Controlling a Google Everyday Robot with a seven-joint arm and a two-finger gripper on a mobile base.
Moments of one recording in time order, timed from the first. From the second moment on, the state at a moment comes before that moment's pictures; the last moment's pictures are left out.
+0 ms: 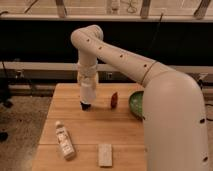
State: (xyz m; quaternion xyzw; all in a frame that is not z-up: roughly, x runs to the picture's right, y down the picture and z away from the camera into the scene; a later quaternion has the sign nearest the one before) arm -0.092 -0.021 0.740 -0.25 -0.27 -0.55 0.75
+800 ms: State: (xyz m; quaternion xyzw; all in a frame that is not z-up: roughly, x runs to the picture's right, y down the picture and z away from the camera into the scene) arm -0.106 -0.028 0.763 -0.26 -0.27 -0.56 0.74
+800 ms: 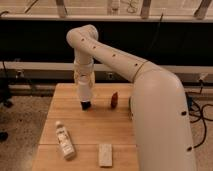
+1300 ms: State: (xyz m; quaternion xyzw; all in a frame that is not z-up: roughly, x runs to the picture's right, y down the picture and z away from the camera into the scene) arm -0.119 -0.014 0.785 -0.27 -0.29 -0.56 0.73
